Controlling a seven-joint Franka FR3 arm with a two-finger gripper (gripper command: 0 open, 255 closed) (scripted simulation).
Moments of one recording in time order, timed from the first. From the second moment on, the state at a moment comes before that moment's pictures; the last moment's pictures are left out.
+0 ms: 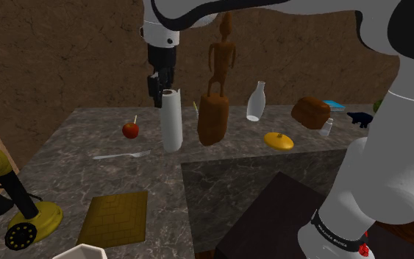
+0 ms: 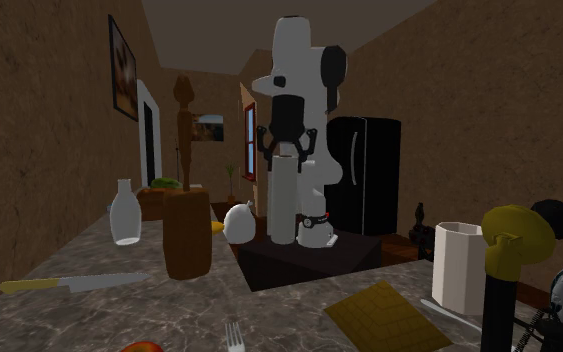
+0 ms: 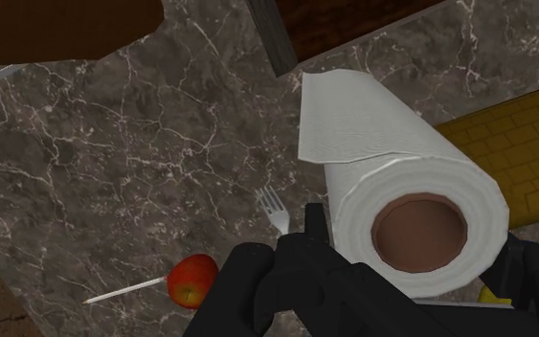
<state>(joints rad) 0.22 0.05 0.17 -1.72 -0.06 1.84 -0.16</state>
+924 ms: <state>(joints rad) 0.22 0.08 0.17 -1.50 -0.06 1.64 -0.17</state>
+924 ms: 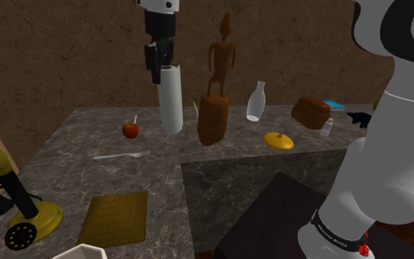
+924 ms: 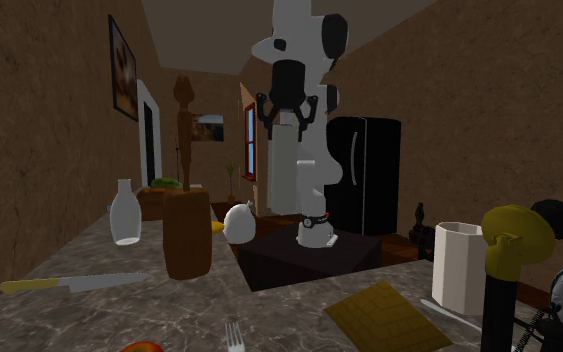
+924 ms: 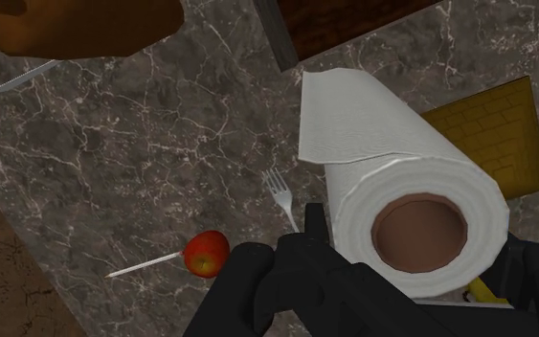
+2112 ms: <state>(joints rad) 0.16 0.03 0.13 -1.37 -0.04 1.48 -0.28</state>
